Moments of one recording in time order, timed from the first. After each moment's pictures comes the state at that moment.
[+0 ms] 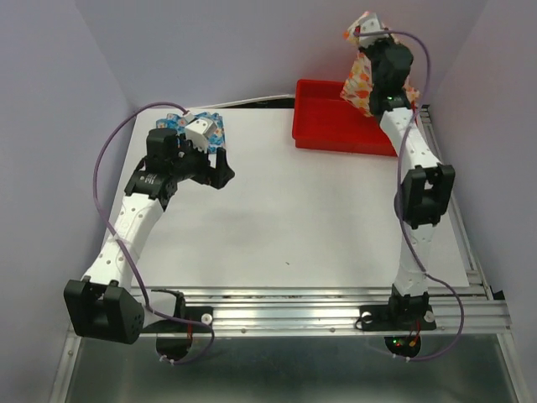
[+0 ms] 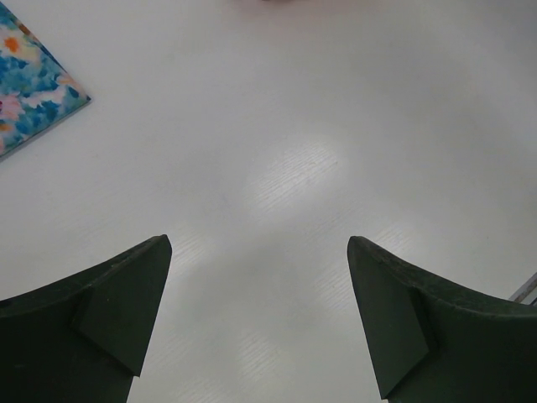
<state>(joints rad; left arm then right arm) -0.17 1.22 1.12 -0.45 0.49 0.07 0.13 2.27 2.17 0.36 0.16 -0.81</state>
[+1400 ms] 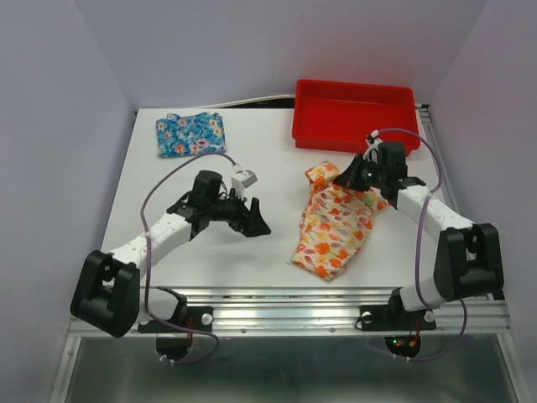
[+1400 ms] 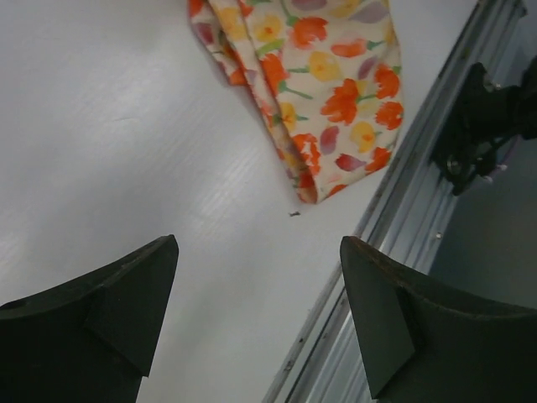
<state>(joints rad) -0.39 1.24 0.72 -0.19 0.73 -0.11 0.15 1.48 0.94 -0.08 -0.50 0.50</state>
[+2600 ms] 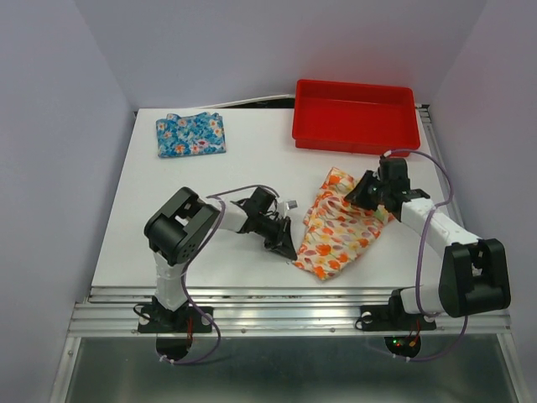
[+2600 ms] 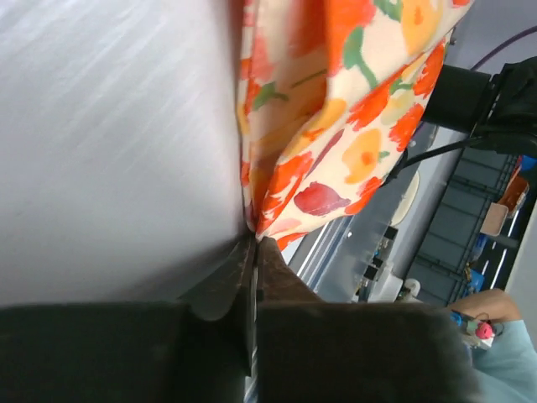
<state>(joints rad) -0.71 1.91 0.86 0.06 0.85 -0.62 0.14 1.35 0.80 -0.22 -0.24 0.67</state>
